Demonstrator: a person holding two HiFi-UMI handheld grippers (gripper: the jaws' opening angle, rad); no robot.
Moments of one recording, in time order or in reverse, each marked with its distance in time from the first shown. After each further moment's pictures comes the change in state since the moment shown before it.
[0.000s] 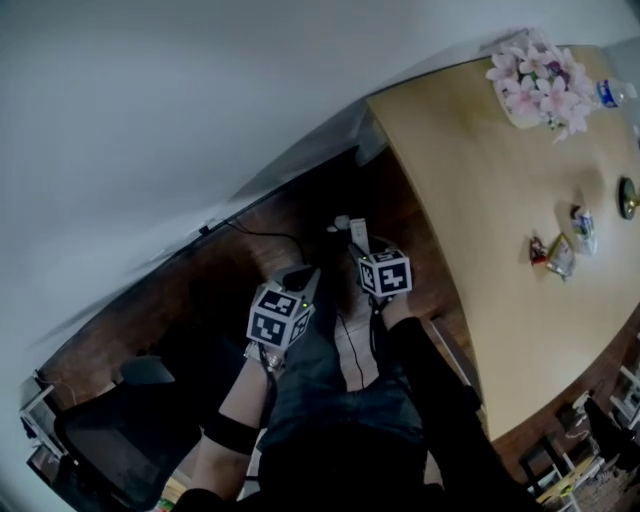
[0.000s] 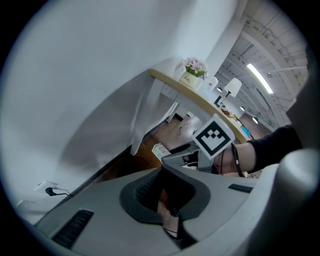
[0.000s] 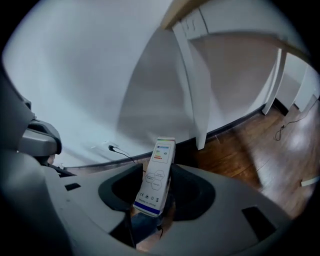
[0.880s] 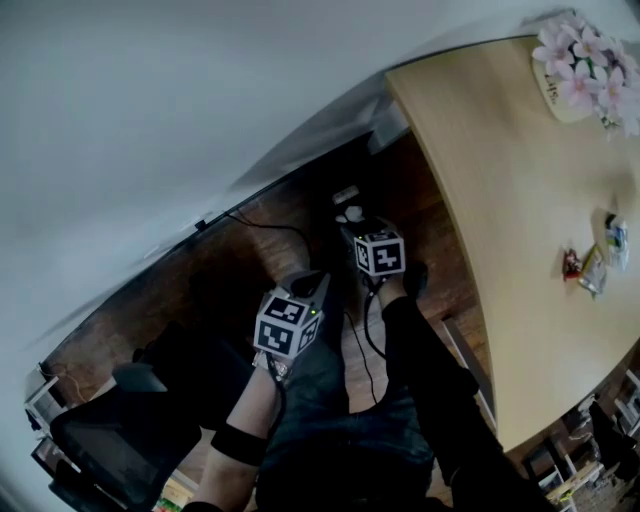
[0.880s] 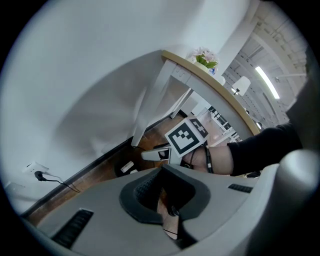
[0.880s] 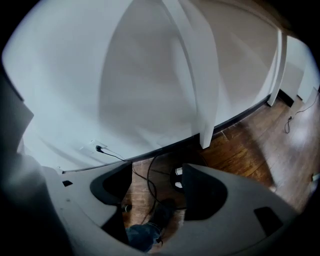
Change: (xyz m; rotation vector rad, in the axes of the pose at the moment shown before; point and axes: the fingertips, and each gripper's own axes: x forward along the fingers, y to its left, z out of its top) left arm 0.049 0.018 -0.046 -0.078 0.038 0.008; right arm 0.107 -0.025 -0.009 0.032 -0.002 -0.009
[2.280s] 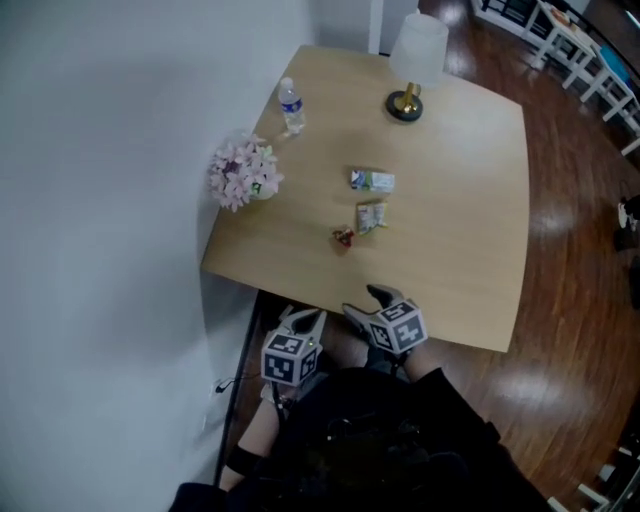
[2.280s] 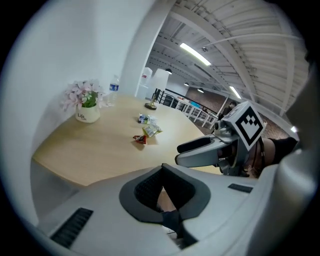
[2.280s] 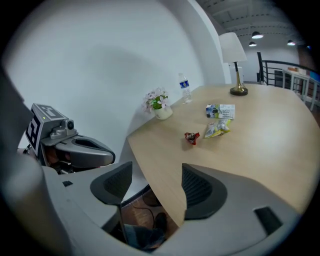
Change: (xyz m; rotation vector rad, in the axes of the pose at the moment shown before) left arm -0.088 -0.368 0.155 0.673 0.056 -0.354; right arm -0.523 -0.062 -0.021 0.357 -0.515 -0.193
